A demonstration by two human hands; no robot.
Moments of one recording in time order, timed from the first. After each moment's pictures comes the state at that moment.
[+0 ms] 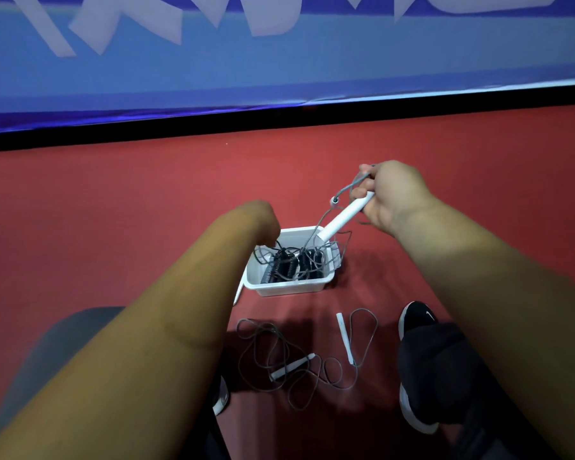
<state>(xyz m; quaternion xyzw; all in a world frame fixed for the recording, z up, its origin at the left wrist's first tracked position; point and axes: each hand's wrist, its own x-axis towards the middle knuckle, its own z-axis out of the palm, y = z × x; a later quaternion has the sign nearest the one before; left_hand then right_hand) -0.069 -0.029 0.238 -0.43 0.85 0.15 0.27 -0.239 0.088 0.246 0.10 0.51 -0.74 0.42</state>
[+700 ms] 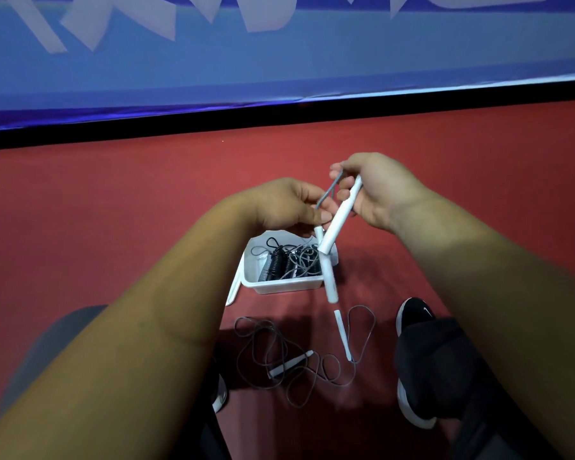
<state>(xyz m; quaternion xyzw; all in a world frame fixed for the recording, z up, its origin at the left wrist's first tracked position) -0.082 -0.010 0.250 -0.24 0.75 0.61 0.08 -0.231 0.085 0.250 -0.06 0.58 -0.66 0.48</state>
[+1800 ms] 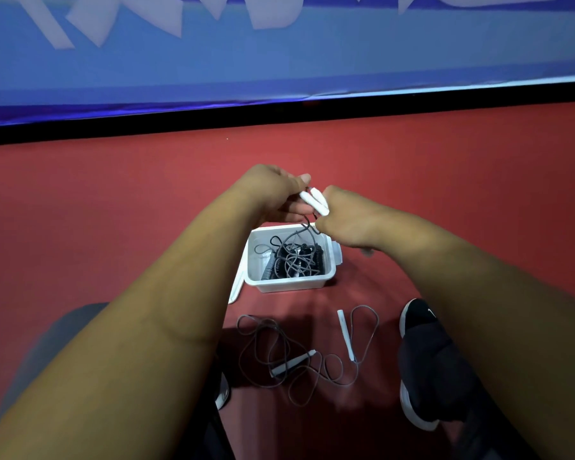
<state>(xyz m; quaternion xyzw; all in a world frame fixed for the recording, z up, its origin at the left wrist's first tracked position) -0.080 -0.022 0.255 -0.45 0.61 0.65 -0.07 -0.193 0.102 0.248 -0.49 0.80 -0.15 0.30</state>
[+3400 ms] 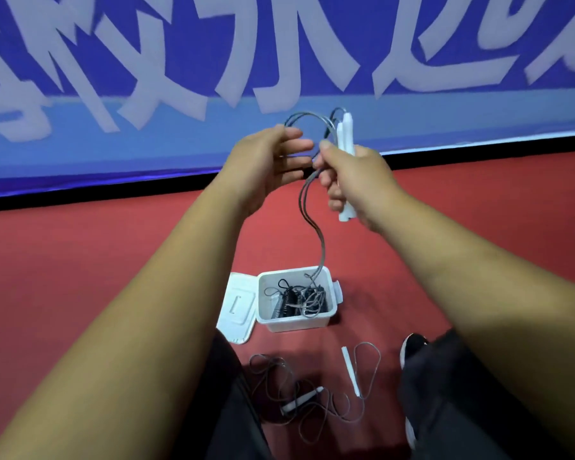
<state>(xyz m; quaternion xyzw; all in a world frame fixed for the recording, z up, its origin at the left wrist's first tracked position) -0.060 -0.005 0.418 -0.29 0.60 0.69 -0.27 -0.182 0.109 0.392 -0.28 0.62 -0.65 0.33</state>
